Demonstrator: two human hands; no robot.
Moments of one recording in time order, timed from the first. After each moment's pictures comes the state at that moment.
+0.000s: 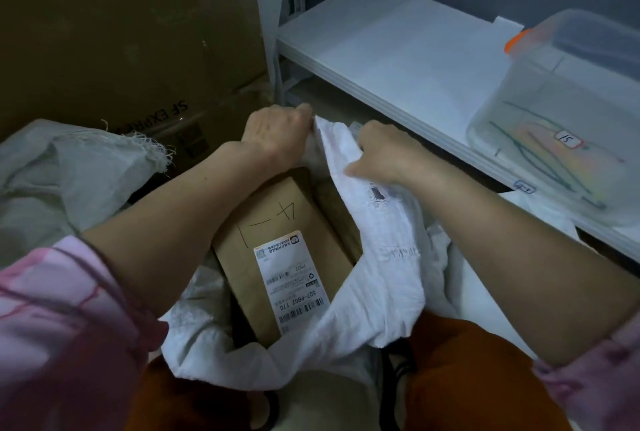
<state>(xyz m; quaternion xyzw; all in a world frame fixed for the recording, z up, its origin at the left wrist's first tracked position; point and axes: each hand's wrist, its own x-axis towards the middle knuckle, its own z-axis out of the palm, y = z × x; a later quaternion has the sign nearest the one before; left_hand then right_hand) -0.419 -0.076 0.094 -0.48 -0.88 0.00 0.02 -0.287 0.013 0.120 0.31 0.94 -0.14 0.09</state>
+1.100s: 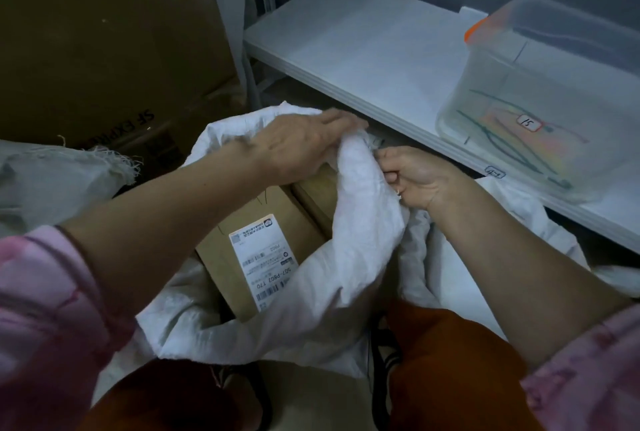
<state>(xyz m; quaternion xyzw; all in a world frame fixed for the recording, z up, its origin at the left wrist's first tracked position) -0.385 -0.044 0.088 -0.72 -0.68 -0.11 0.00 -0.220 0.079 0.064 0.35 0.47 -0.81 0.01</state>
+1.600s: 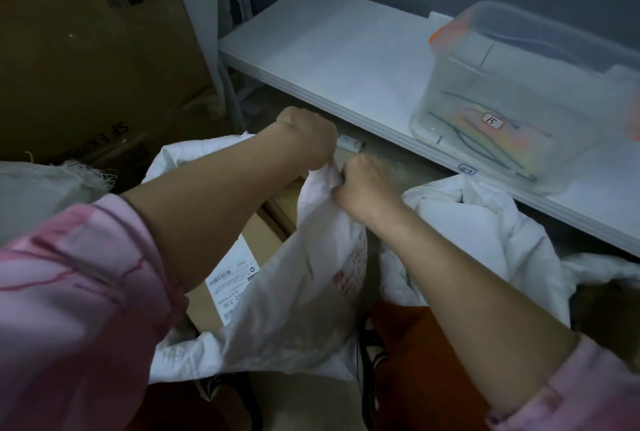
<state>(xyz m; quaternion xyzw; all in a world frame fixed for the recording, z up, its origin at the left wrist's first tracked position) -0.334 0.018 0.115 -0.54 -0.80 0.25 -0.05 -0.221 0.024 0.086 0.40 0.88 -0.25 0.00</state>
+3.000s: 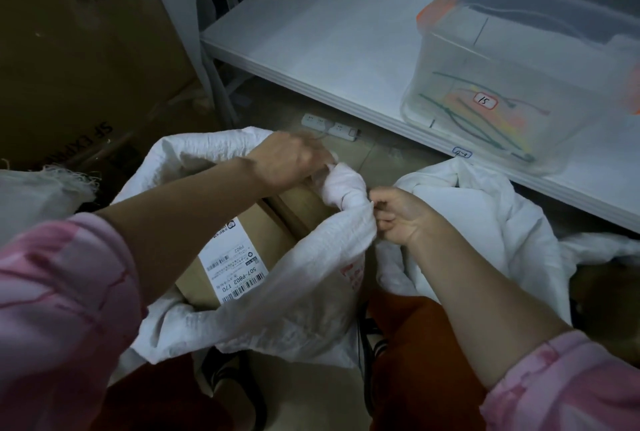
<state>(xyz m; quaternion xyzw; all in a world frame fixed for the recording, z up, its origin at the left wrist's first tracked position) -0.367 -0.005 0.038 -0.82 -0.57 -0.03 0.08 -0.159 0.066 0.013 0.44 0.33 -0.84 -0.04</state>
